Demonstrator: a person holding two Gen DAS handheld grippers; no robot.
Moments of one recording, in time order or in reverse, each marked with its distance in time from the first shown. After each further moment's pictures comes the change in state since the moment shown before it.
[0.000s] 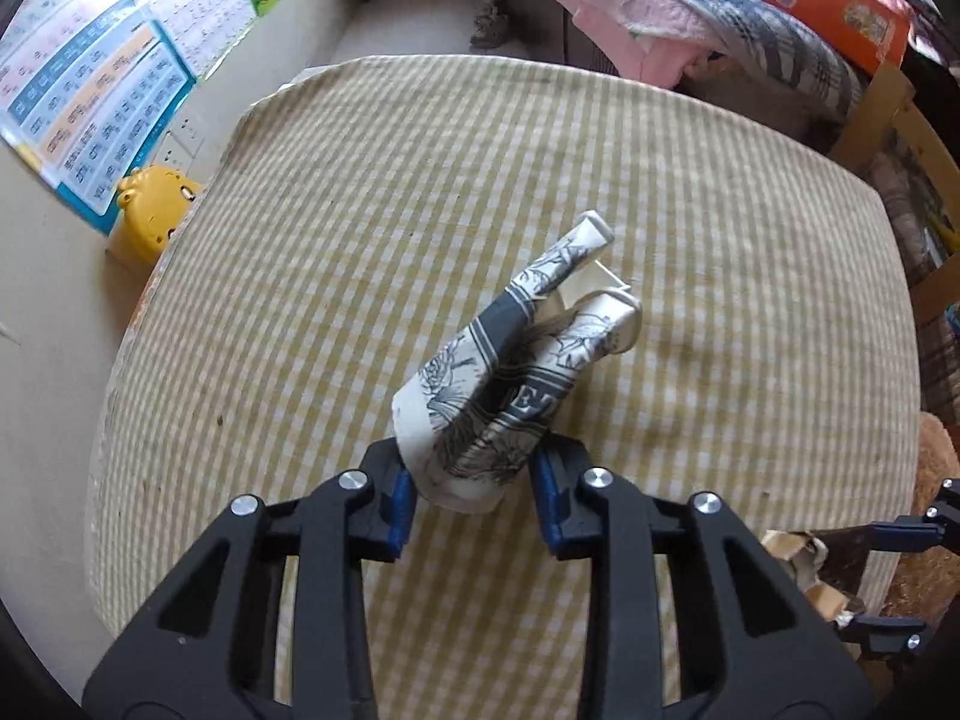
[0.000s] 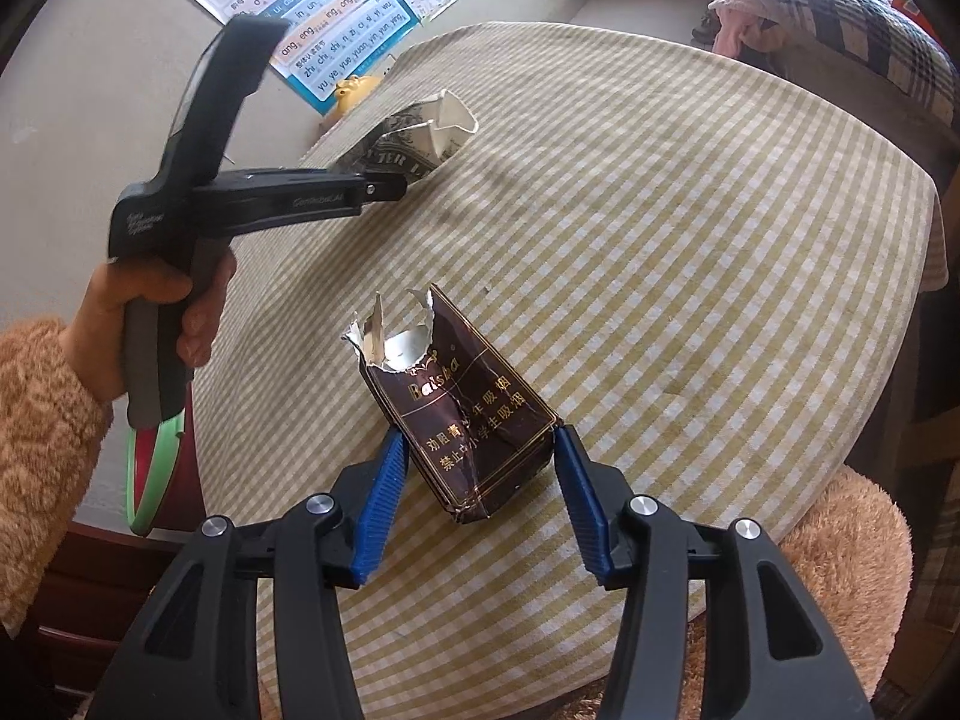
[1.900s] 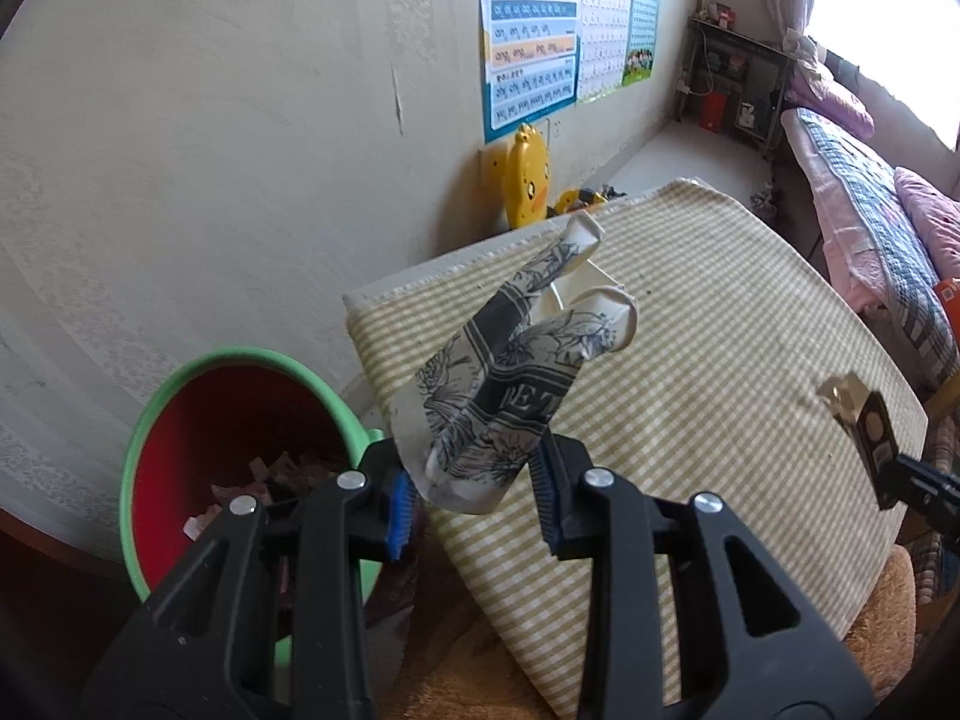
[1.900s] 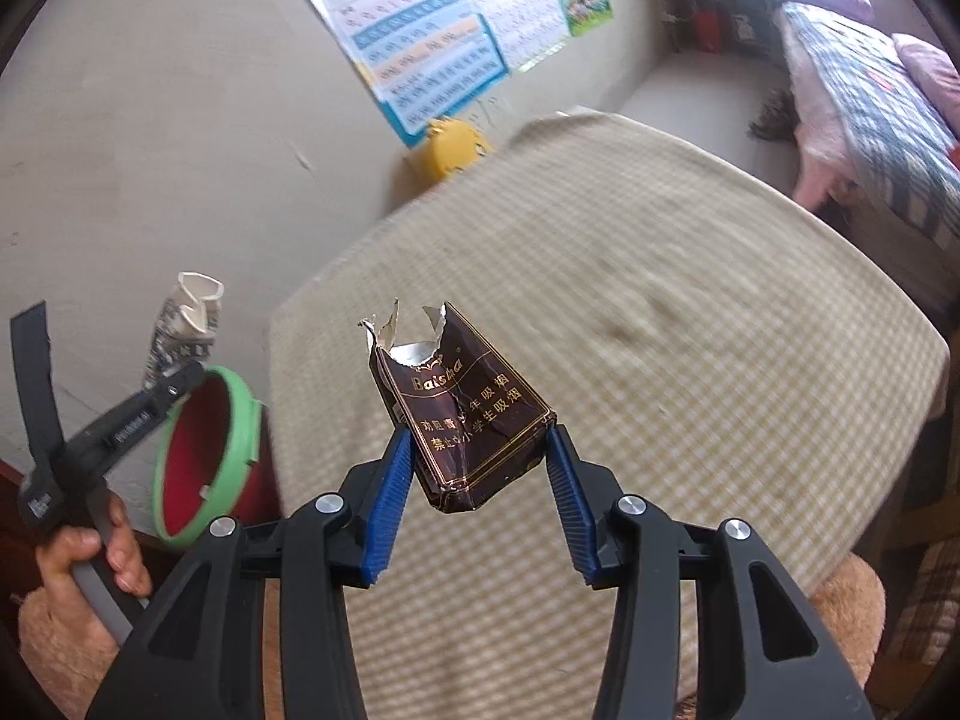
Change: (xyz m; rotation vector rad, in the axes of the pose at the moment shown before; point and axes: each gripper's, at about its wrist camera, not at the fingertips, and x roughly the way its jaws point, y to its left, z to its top) left arm -0.179 0.115 -0.194 -0.672 -0.224 0.345; right arm -0.027 0.119 0.026 -0.168 -0.121 0.015
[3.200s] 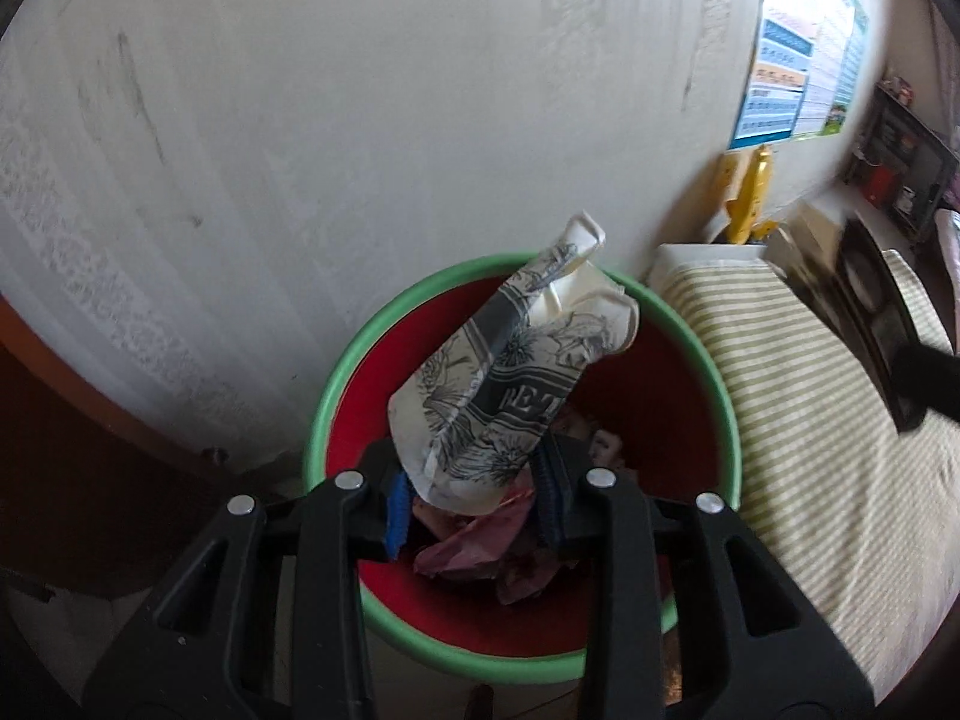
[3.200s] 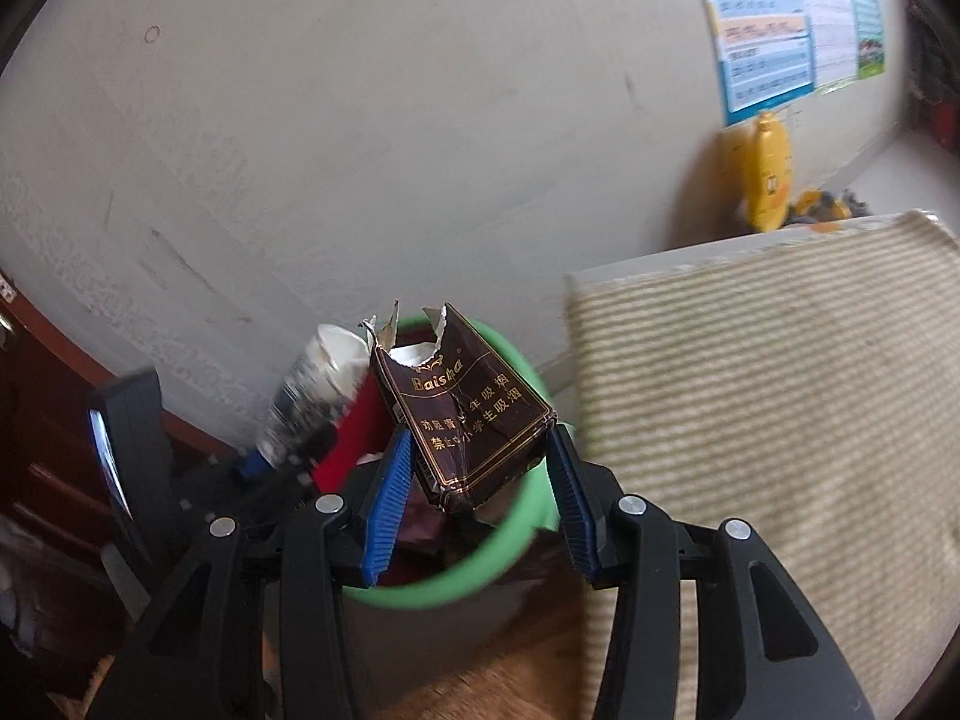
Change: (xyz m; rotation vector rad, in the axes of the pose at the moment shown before) left arm 0.010 0.181 -0.056 -0.321 0.083 0.279; right arm 0.118 0.251 0.024 -0.377 0.187 0.313
